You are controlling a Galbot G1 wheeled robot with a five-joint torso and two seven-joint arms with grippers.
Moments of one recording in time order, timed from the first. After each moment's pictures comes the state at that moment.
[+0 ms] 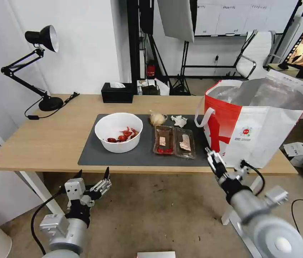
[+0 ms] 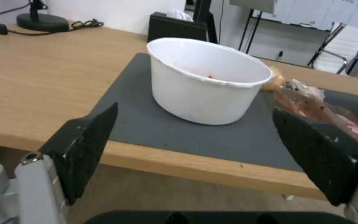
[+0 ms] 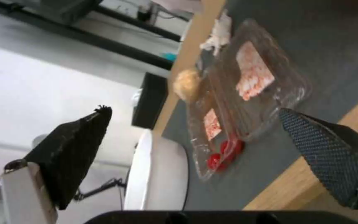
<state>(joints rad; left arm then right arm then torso) 1.77 -1.50 -0.52 -2.43 -0.23 0.25 -0.11 -1.39 1.39 0.42 2.31 1.40 -0.15 0.58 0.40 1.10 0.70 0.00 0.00</state>
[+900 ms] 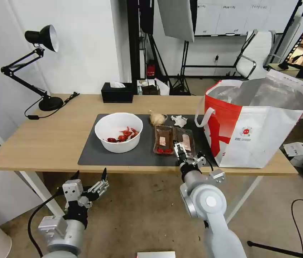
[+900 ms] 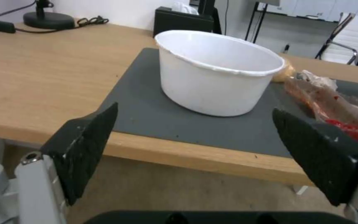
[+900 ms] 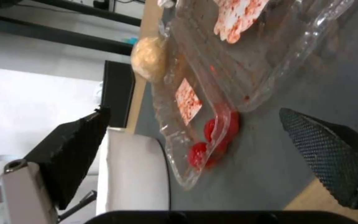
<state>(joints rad) 1.78 -1.47 -0.53 -2.41 -0.22 0.23 -0.12 -1.17 1.57 0.29 2.02 1.32 -0.10 0.69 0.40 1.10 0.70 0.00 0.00</state>
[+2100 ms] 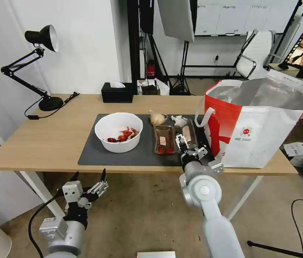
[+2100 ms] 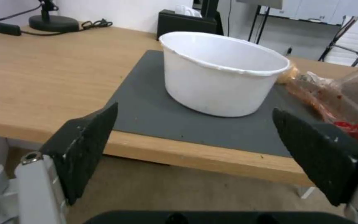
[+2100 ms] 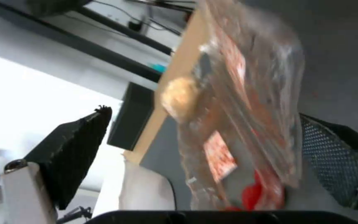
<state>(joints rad) 1.79 -1.47 -0.53 -2.39 -0.22 0.18 -0.12 -1.09 1.55 0.28 1.95 1.09 -0.09 0.55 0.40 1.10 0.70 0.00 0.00</state>
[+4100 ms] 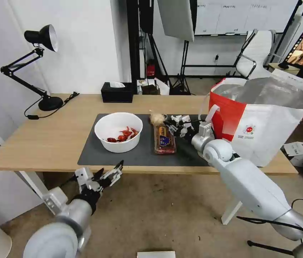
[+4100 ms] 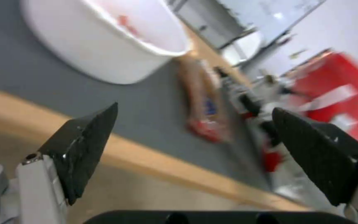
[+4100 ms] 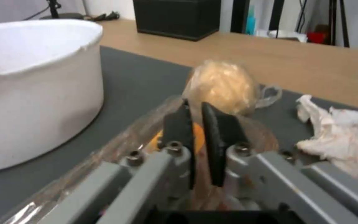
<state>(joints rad) 1.51 -1.25 -0.50 -2.39 -1.10 0.46 -0.34 -0.50 1.04 -0.15 1.39 0.74 -0.20 -0.16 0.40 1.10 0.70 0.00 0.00</state>
